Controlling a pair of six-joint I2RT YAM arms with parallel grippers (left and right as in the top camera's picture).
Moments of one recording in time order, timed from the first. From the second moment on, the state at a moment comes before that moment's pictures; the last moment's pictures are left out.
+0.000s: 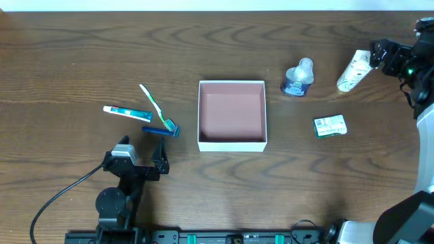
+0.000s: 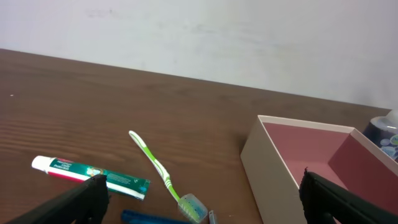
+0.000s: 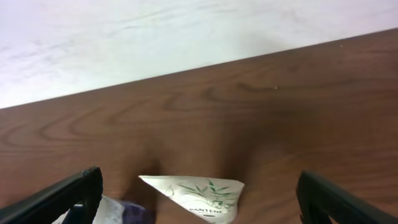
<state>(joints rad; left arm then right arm) -0.04 0.02 0.02 -0.10 0.12 -0.23 -0.40 1.54 1.31 -0.36 -0.41 0.04</state>
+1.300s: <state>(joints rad) -0.04 0.02 0.02 -0.10 0.12 -0.23 -0.40 1.78 1.31 -0.24 -0.56 -0.22</state>
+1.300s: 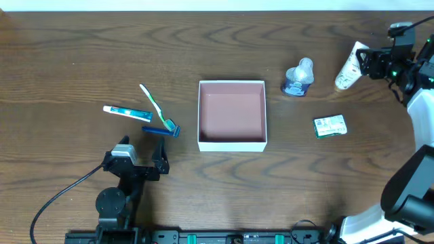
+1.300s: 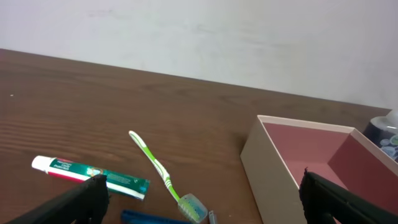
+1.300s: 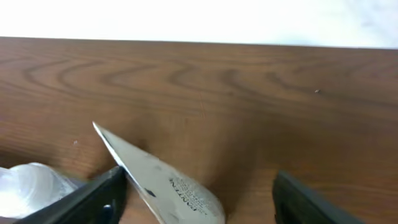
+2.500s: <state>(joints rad) -0.04 0.03 0.02 -0.10 0.12 -0.23 -0.40 1.33 1.39 -0.37 -0.51 0.03</state>
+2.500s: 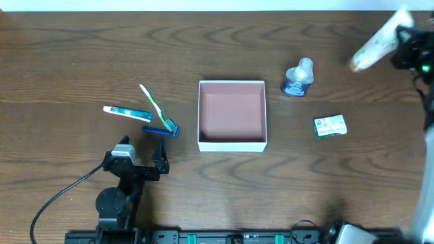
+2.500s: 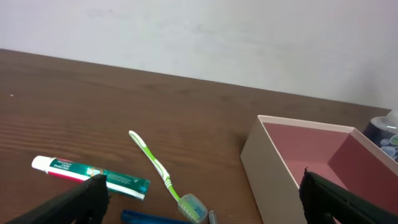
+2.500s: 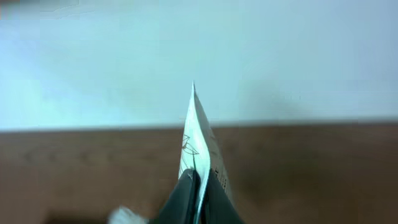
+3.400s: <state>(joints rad) -0.04 0.02 0.02 -0.10 0.12 -0.23 0.40 1.48 1.40 -0.29 -0.30 0.20</state>
